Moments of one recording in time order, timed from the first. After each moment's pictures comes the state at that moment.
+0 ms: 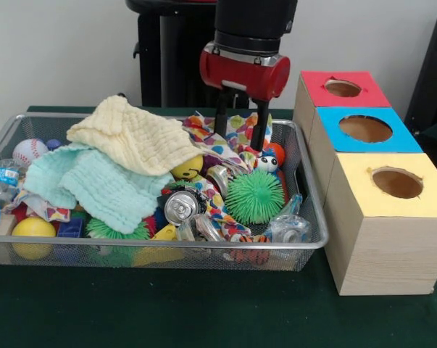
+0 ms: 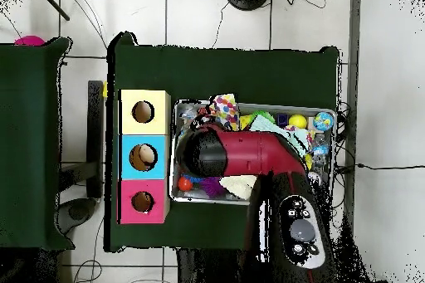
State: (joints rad) arm -0.27 -0.75 0.10 1.65 -0.27 0.46 2.38
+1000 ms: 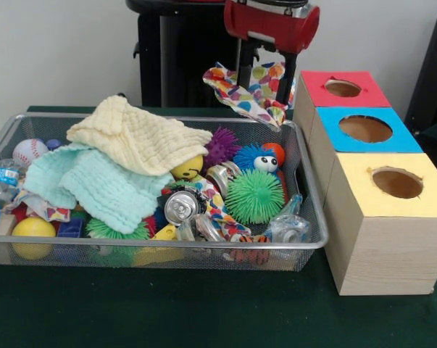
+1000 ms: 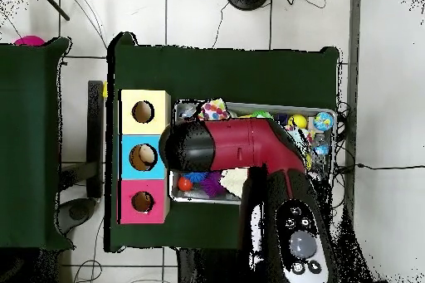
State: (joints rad) arm -0.29 -0.85 0.20 1.63 -0.29 0.76 2.38
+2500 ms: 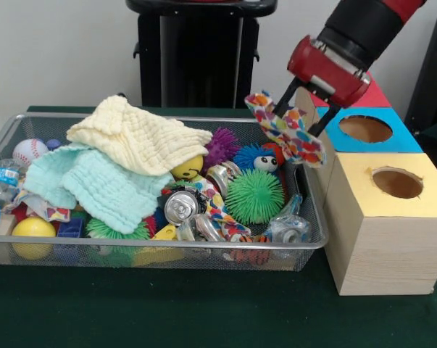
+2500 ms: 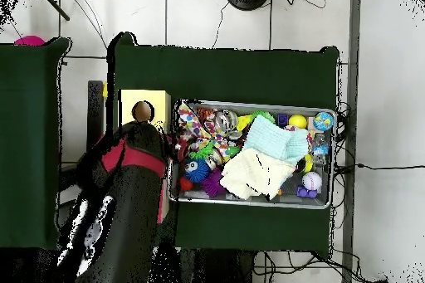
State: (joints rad) arm 0.36 -0.52 -0.34 1.34 -0.56 0.69 2.56
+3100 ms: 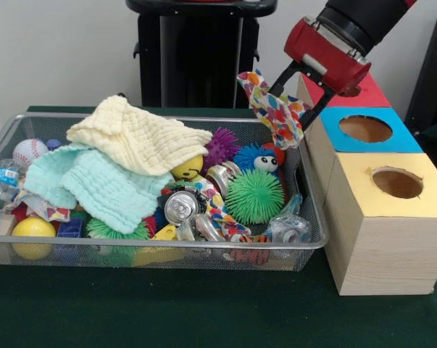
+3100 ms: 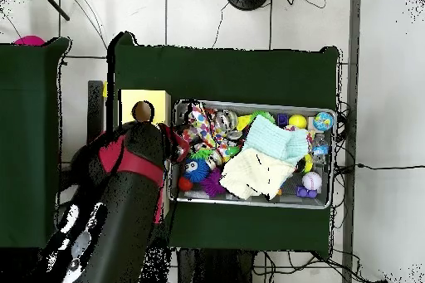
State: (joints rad) arm 0.40 -0.47 -0.48 1.31 -0.39 0.71 2.85
